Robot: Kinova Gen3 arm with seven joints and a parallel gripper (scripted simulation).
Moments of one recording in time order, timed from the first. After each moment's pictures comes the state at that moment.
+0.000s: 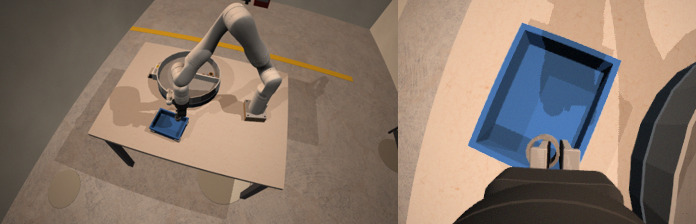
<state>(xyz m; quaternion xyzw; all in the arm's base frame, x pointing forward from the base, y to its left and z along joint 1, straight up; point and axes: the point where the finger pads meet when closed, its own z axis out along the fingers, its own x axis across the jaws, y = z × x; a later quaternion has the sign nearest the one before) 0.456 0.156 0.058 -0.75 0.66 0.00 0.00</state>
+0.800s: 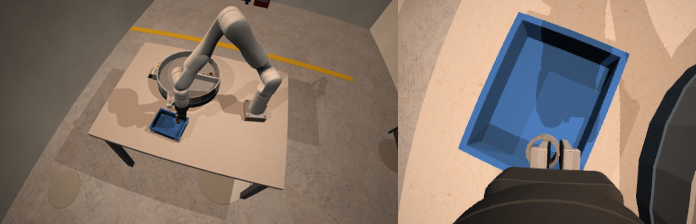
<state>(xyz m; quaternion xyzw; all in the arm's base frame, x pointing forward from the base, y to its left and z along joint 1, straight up) 0.457 0.156 0.033 -0.75 0.66 0.00 0.00</state>
